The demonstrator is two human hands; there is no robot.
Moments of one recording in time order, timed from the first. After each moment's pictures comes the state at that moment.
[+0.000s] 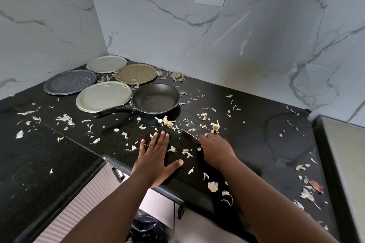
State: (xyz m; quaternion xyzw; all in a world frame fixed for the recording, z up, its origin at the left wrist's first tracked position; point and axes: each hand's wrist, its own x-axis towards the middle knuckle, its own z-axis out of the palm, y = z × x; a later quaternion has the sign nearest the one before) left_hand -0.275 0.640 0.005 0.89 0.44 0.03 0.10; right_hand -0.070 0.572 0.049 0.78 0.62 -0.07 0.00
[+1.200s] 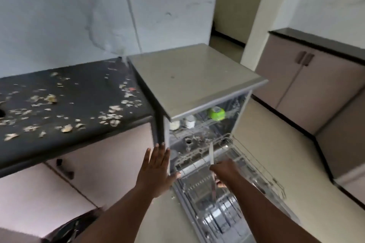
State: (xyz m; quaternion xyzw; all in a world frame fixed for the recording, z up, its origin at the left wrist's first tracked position) left_hand -0.253 0.247 -0.054 1.00 -0.05 -0.03 0.00; right_hand -0.209 0.013 -0.029 0.83 -0.20 -0.21 -0.48
